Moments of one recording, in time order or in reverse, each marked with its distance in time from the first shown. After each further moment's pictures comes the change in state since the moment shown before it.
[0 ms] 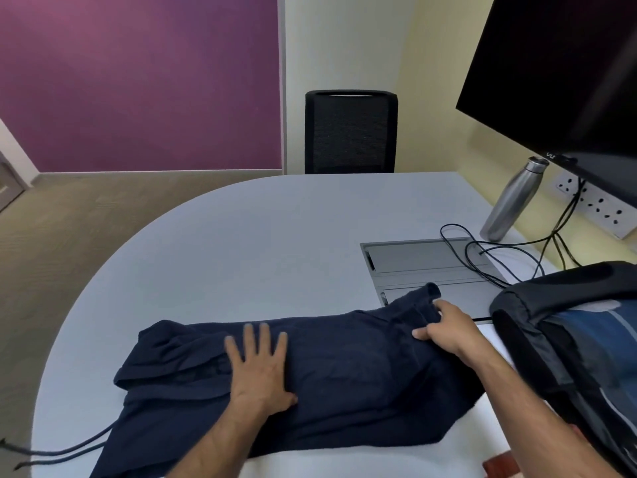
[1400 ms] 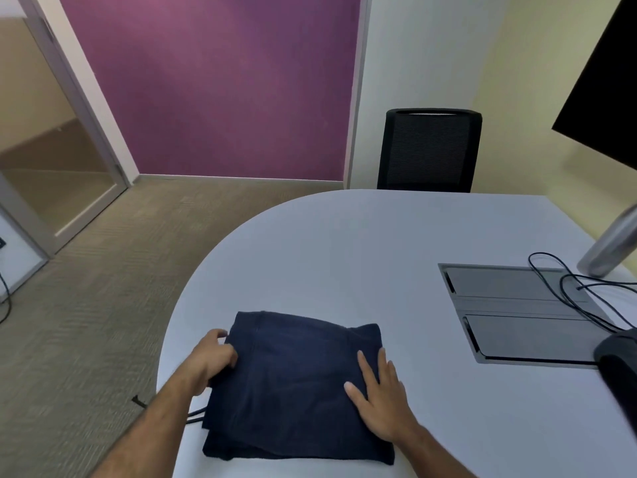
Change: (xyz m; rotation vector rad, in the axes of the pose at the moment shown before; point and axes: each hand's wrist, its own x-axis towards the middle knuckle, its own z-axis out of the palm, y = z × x) left_hand -0.030 -0.244 -0.034 -1.223 -0.067 -0.580; right_hand -0.069 -0.060 0.251 -0.384 -0.289 -0.442
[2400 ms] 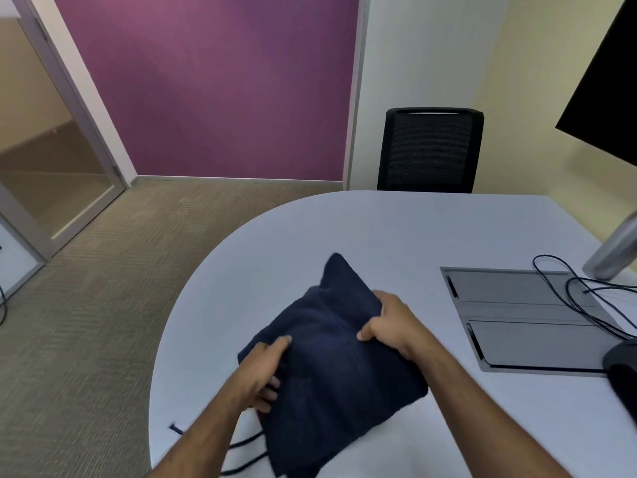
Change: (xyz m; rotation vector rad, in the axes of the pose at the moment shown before) left_hand -0.023 0.036 0.074 0.008 -0.131 -0.099; right_hand 0.023 -0.075 -0.156 0.548 0.060 -0.008
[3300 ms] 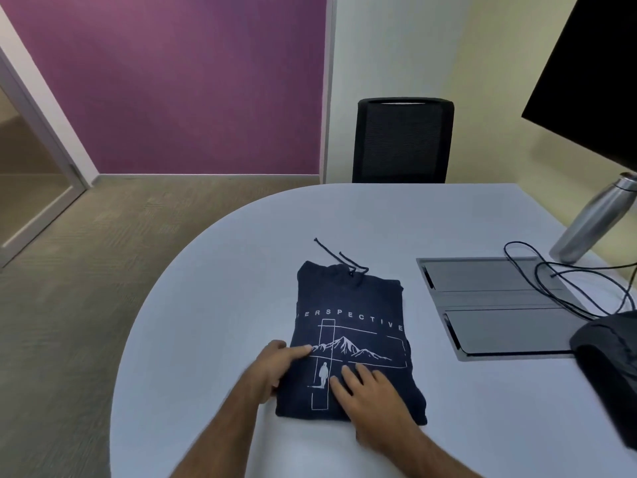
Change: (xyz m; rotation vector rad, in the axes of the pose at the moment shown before) left_hand 0.051 0.016 0.066 -0.106 -0.159 0.100; right_hand -0.020 0.151 0.066 -1.193 -0.013 -0.542
